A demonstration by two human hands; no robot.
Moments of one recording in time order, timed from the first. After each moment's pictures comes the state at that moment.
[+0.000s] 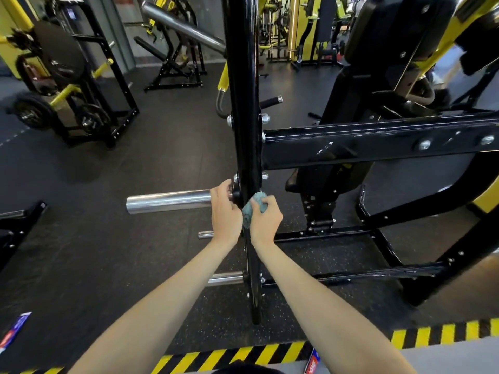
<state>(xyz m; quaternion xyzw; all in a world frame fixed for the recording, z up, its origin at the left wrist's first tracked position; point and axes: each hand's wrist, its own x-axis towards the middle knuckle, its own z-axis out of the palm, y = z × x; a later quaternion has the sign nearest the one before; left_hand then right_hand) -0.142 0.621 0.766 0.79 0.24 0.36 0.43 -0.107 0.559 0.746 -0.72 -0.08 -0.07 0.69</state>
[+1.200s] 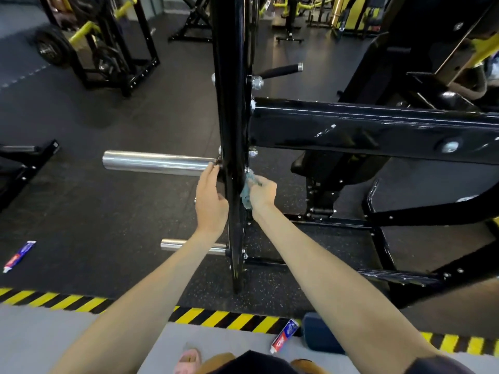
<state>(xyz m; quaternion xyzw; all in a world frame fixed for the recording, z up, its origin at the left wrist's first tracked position) -0.127 0.594 0.721 0.79 0.33 0.37 0.36 -0.031 0.546 0.731 -0.72 -0.01 0.23 0.66</state>
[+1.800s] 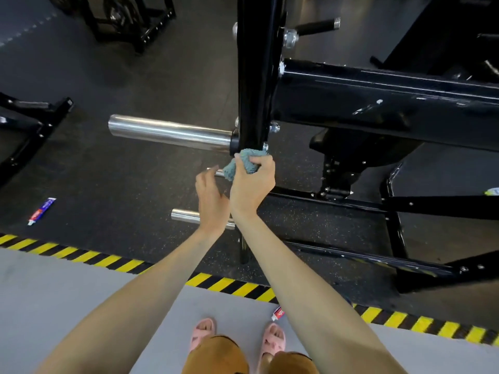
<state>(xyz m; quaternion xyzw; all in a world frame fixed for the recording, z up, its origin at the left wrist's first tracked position) -0.147 0.602 0.667 0.77 0.40 0.33 0.38 -0.098 0.568 0.727 -0.71 -0.09 -0.04 0.70</state>
